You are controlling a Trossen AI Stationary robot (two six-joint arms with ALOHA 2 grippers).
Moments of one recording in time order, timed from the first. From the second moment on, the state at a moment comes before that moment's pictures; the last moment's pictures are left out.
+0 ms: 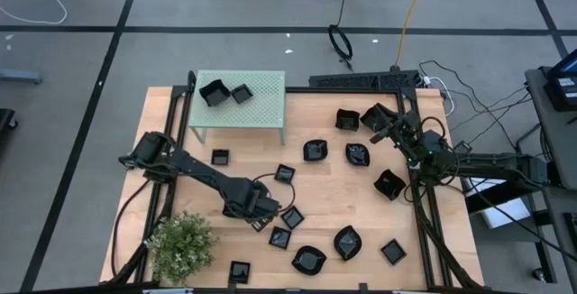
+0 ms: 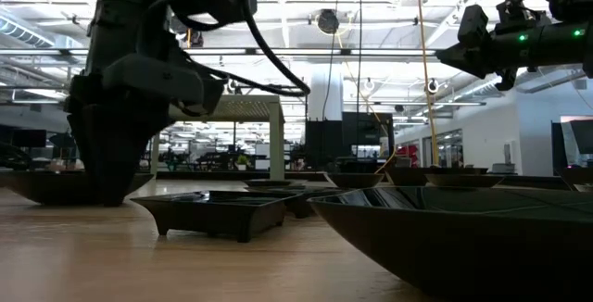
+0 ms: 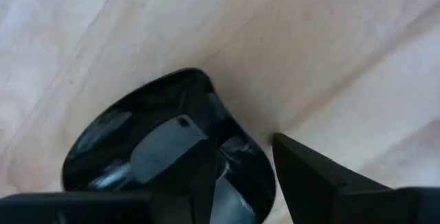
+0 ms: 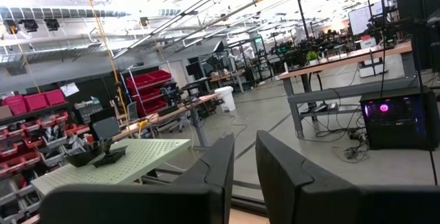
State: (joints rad) left arm -0.34 1.91 1.22 -0.92 0.07 -1.13; right arm -0.27 0.54 0.02 0.79 0.63 0.16
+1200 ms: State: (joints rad) left arm -0.13 1.54 1.49 -0.79 -0.43 0.17; right arm -0.27 0.54 0.02 0.79 0.63 0.16
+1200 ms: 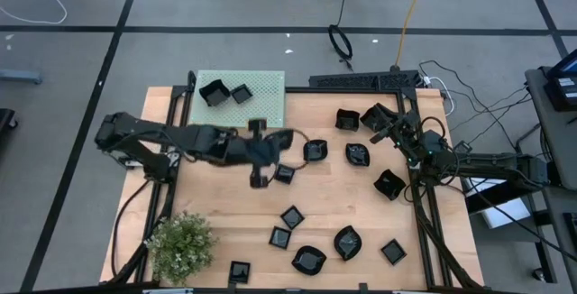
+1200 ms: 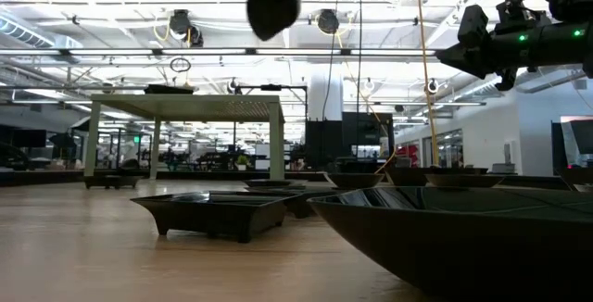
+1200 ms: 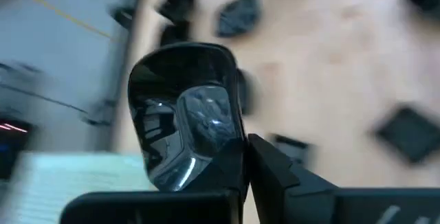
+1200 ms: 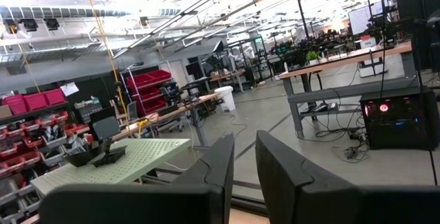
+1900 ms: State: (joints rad) left arm 0.37 1.69 1.49 -0.71 -0.30 0.88; right arm -0.27 0.54 0.02 0.79 0.63 0.16
